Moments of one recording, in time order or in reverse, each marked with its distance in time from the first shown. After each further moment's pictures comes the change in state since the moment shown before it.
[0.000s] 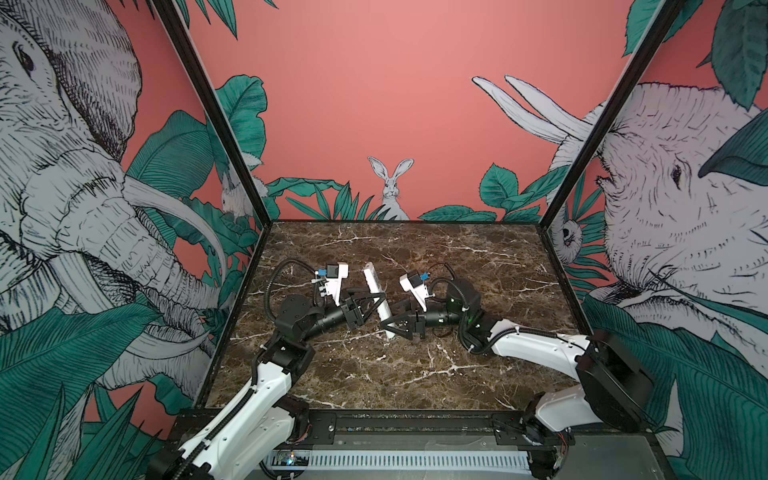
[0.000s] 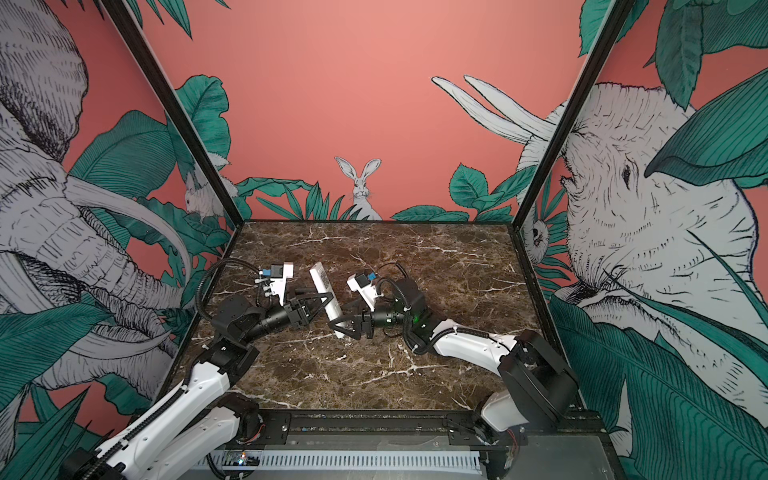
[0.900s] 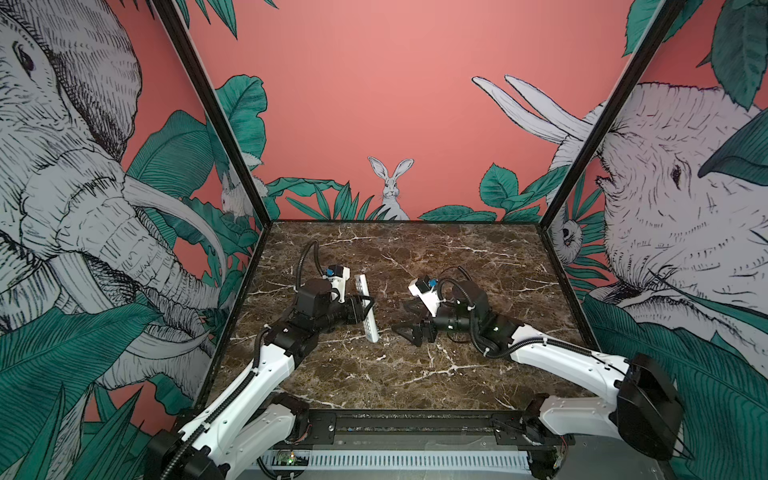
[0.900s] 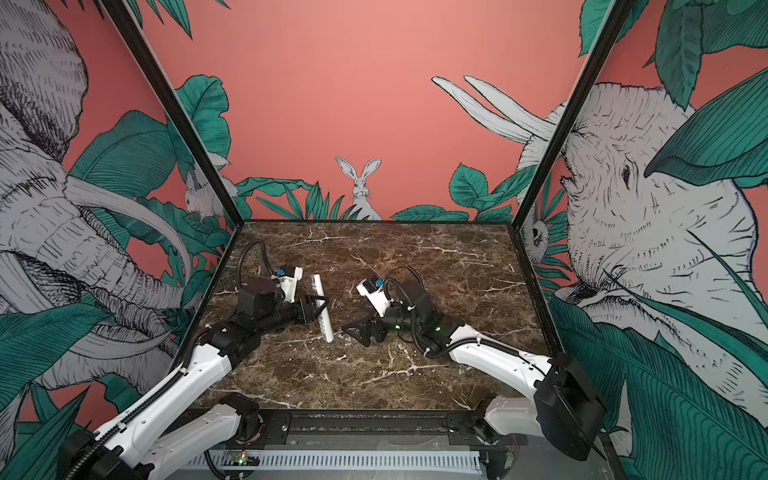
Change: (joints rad) left arm -0.048 0.135 0.213 -0.725 -0.401 0.195; right arm 0.000 -0.185 0.000 -0.464 0.319 -0.295
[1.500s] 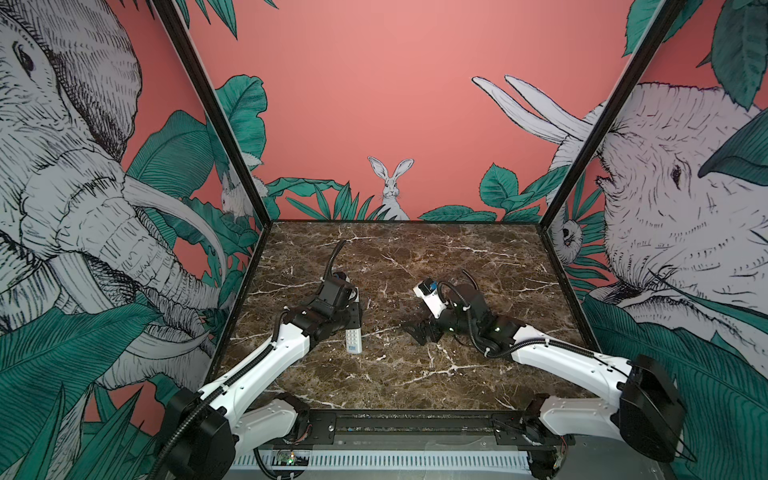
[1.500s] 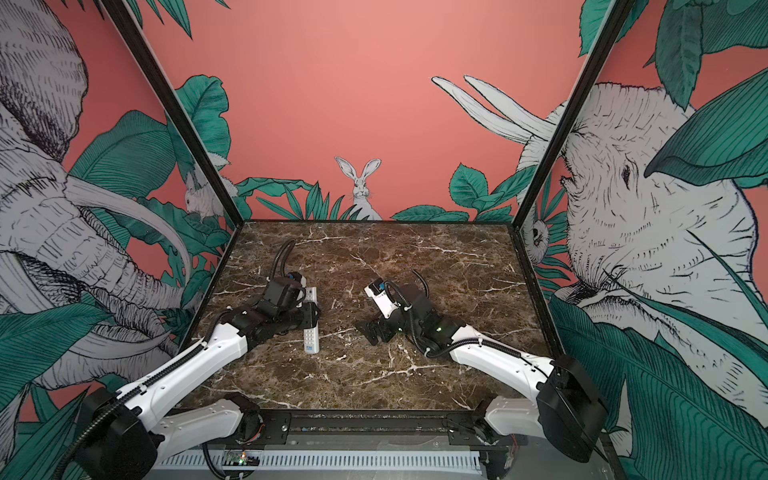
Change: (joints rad) left arm -0.077 0.194 0.092 -0.265 -0.357 0.002; right arm -0.001 -0.005 0.002 -0.178 0.258 -0.075
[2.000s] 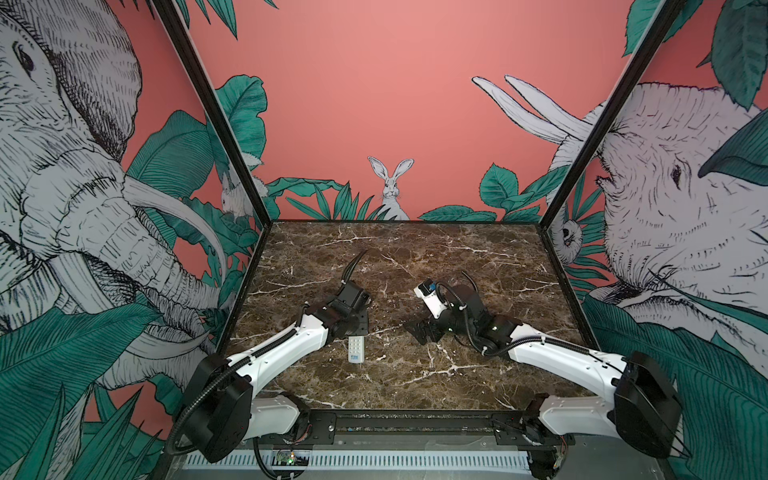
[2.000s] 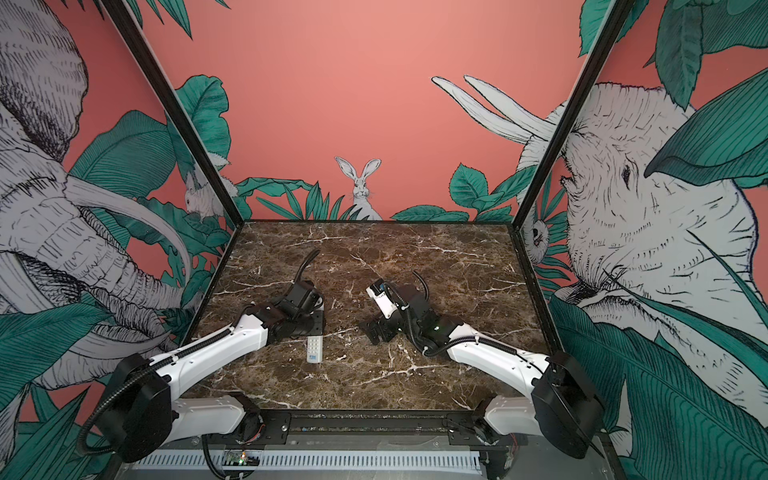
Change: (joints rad) left arm -0.096 0.172 0.011 -0.007 -0.076 -0.059; right arm -0.003 0.030 0.002 -0.022 0.050 0.003
